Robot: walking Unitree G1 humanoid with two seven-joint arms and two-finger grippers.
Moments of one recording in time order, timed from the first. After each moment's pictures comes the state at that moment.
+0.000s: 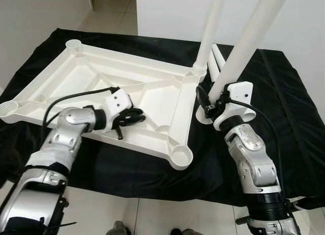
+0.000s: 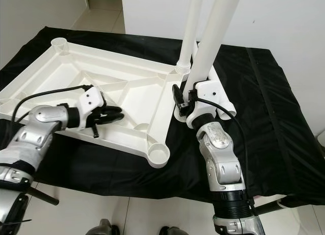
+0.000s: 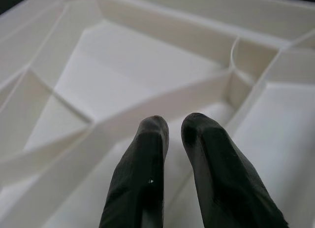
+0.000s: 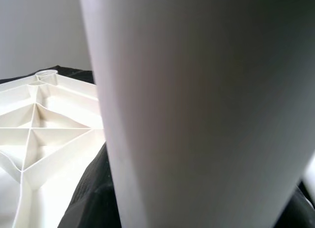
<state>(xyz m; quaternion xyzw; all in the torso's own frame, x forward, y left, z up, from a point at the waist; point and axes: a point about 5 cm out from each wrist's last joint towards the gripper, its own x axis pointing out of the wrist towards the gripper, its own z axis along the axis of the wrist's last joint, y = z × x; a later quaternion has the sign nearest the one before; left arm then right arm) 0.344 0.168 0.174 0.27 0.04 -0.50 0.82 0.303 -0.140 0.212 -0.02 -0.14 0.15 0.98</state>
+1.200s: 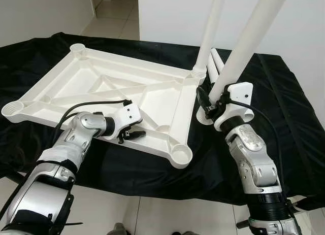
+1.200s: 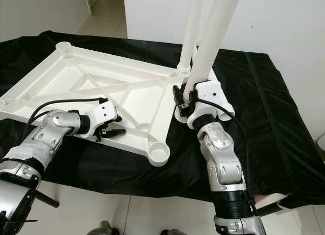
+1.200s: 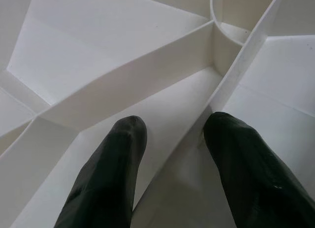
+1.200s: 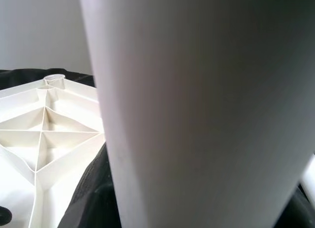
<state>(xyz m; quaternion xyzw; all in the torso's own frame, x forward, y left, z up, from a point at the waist) 0.356 0.136 0.143 0.34 0.12 -0.50 0.78 0.303 -0.140 0.210 -0.02 -0.13 0.16 0.98</state>
